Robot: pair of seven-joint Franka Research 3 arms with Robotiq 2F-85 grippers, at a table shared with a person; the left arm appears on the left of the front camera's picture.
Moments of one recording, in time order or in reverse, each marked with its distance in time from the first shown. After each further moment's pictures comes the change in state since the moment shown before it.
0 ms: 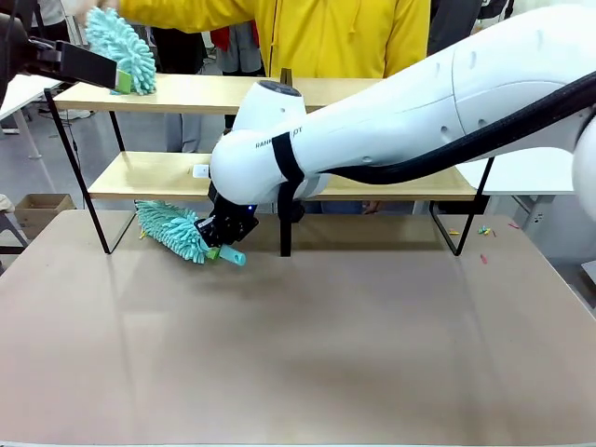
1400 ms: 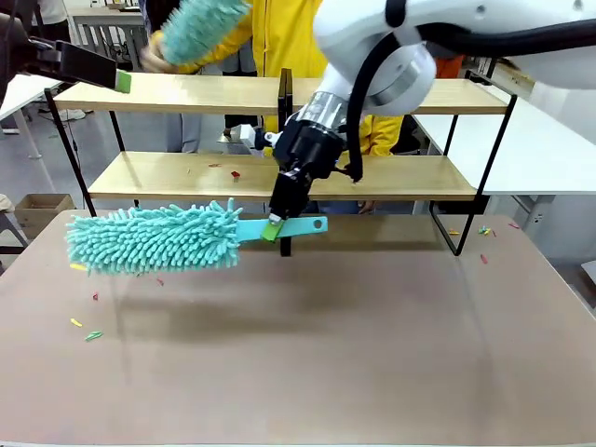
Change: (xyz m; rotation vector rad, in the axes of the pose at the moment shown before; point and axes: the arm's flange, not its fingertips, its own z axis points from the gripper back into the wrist) left arm 0.000 0.000 0.000 0.000 0.000 0.000; right arm -0.085 -0.060 0.142 0.587 0.285 0.316
